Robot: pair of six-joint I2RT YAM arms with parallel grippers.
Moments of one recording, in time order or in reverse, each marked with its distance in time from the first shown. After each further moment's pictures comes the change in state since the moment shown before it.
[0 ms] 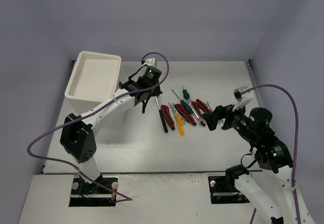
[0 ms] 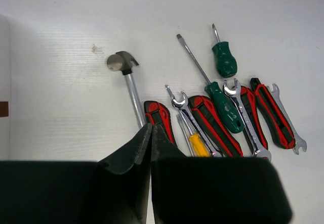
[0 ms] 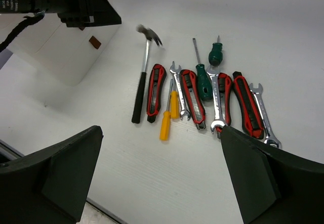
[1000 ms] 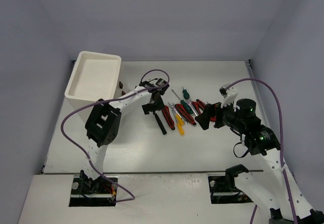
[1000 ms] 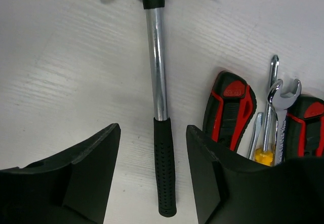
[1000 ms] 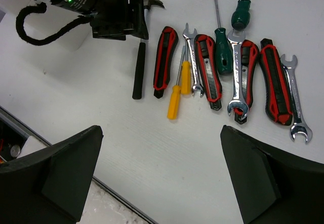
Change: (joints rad) left arm 0.016 0.340 0.123 -0.347 0.017 -0.386; right arm 0.000 0.148 -0.043 0.010 -0.100 -0.021
